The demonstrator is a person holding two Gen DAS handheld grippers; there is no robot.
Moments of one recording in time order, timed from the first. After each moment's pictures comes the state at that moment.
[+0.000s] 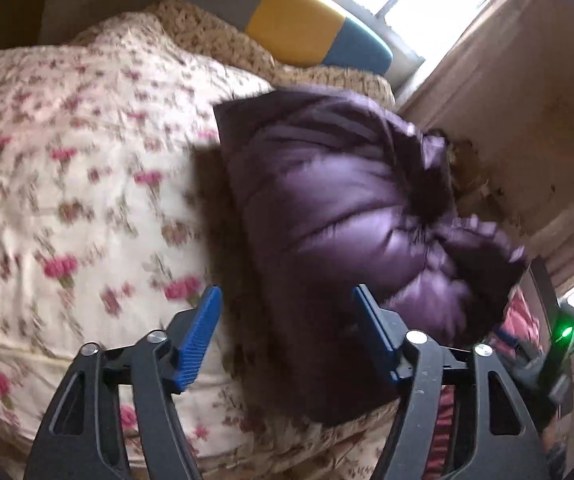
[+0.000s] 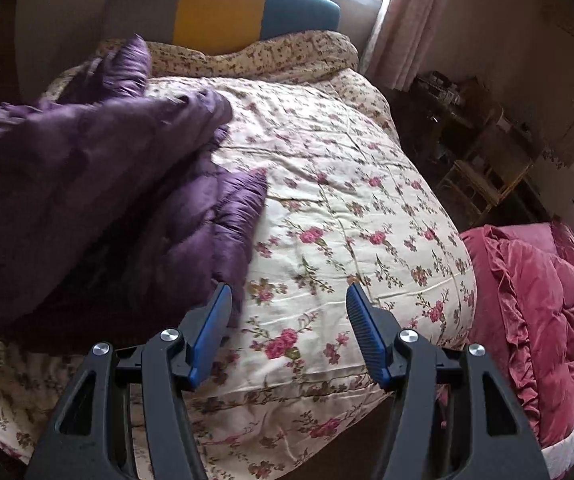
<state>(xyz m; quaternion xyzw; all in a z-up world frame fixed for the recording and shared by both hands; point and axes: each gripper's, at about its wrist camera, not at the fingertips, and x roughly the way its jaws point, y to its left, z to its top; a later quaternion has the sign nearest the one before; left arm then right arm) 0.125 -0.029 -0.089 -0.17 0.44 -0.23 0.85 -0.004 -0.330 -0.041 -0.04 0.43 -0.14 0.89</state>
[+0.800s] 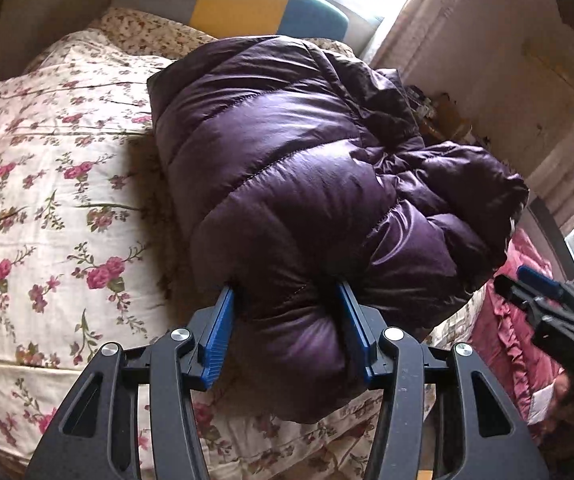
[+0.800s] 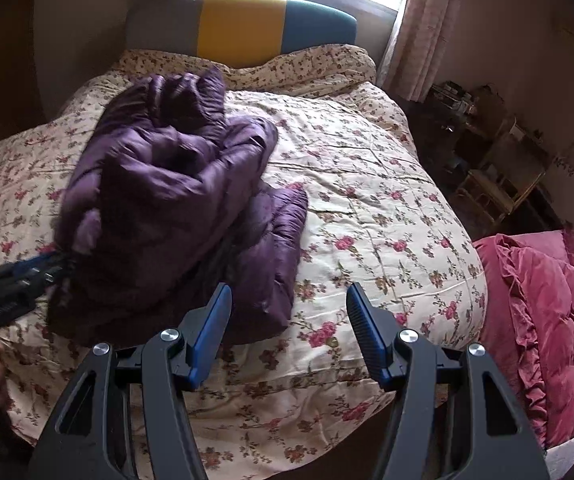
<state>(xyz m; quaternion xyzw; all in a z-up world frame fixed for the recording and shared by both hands) 0.111 -0.084 -0.107 -0.09 0.43 -0.28 0.86 -0.022 -0.296 -0.015 -0.03 0.42 -0.11 0.90</state>
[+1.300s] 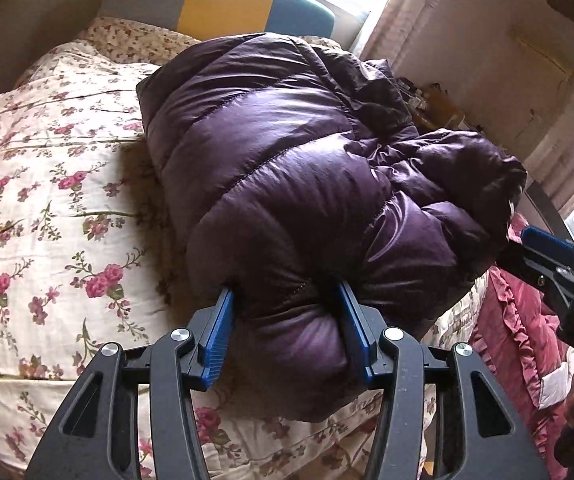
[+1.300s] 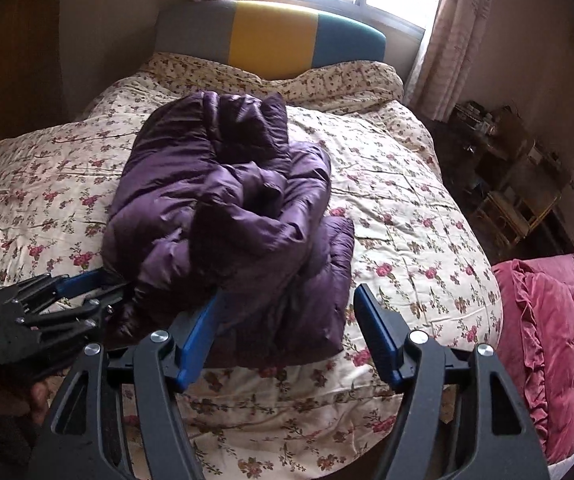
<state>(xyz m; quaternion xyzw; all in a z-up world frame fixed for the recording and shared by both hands) 0.112 -0.084 -0.110 -0.06 0.42 -0.29 0.86 -0.008 -0.252 0.000 -0.05 0.40 -0.07 0.91</state>
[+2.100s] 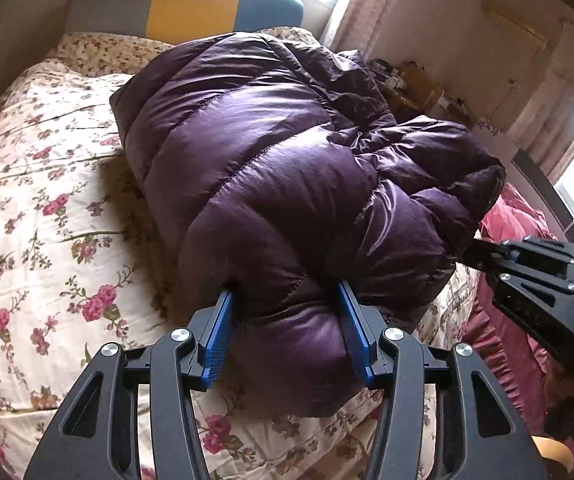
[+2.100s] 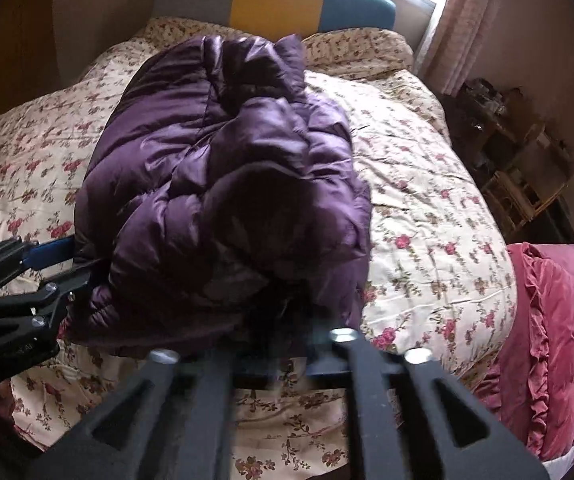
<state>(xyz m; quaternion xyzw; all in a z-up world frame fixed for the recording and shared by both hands) 0.117 -0.090 -0.107 -0.02 0.42 -0.33 0.85 0.016 -0.254 -0.040 -0.05 0.46 -0.08 0.88</state>
